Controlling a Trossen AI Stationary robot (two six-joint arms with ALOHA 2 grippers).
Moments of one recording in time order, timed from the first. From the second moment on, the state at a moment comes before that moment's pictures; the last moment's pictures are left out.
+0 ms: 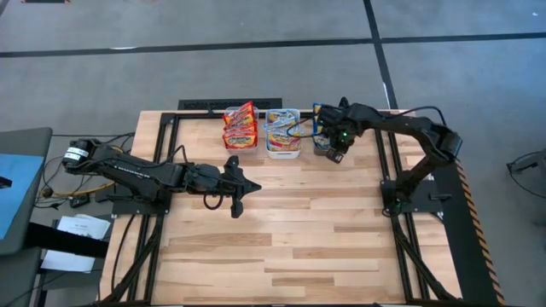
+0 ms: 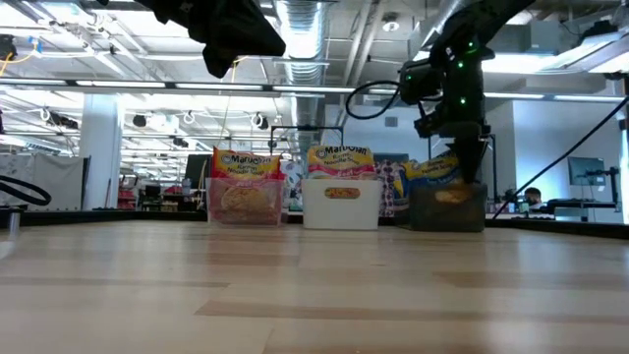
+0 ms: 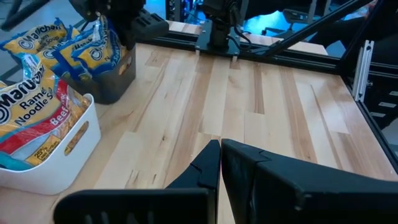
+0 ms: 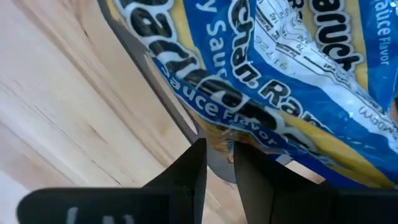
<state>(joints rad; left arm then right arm) -0.16 1.22 0.76 0.15 -0.29 -0.20 -0.59 1.59 1.12 -1.06 0.19 -0.02</state>
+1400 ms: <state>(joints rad) -0.16 1.22 0.76 0.11 -0.29 -0.20 -0.61 1.53 1.12 -1.09 0.18 0.09</state>
